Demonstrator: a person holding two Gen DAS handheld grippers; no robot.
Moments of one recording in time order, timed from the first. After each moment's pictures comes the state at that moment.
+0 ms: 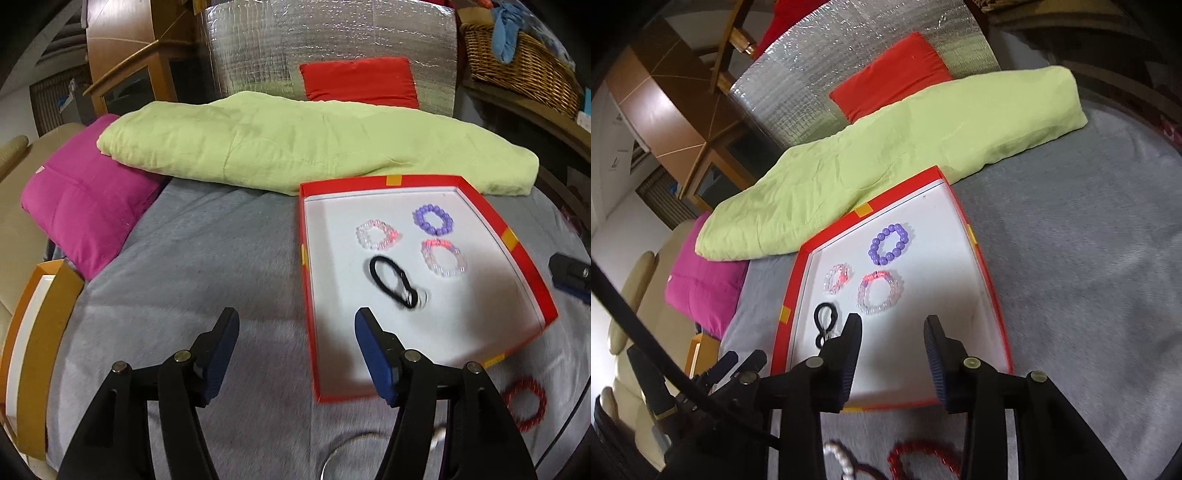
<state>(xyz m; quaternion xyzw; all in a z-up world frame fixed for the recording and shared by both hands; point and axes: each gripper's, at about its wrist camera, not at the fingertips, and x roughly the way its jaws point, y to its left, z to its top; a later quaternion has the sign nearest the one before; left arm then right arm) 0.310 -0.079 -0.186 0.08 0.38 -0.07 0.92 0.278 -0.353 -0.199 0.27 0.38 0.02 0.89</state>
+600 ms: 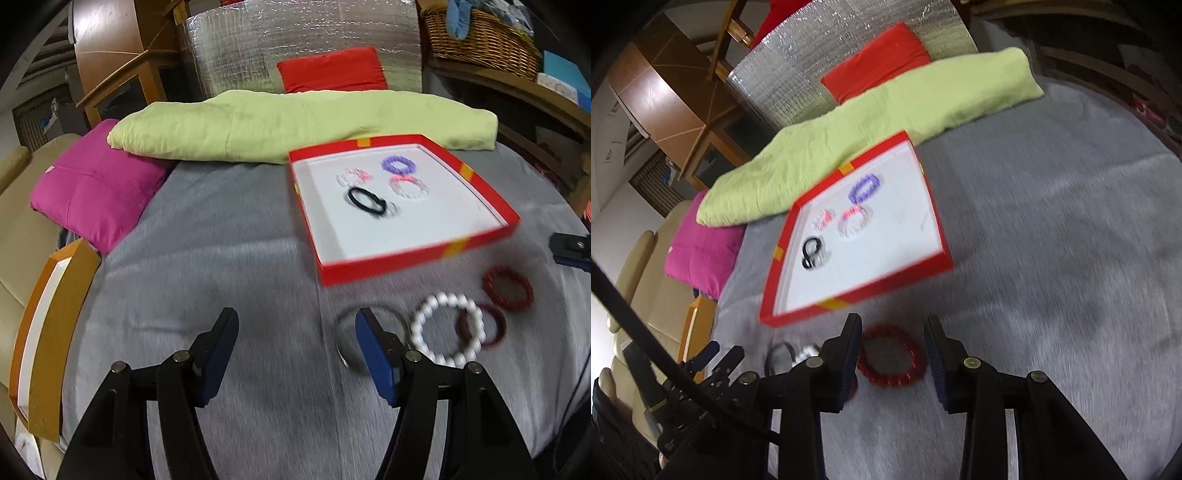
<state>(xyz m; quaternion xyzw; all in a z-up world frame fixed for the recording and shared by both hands) 0.217 -0.051 -0.196 0.12 0.38 -0.10 0.91 0.189 -0.357 -0.219 0.27 0.42 0.01 0.87</state>
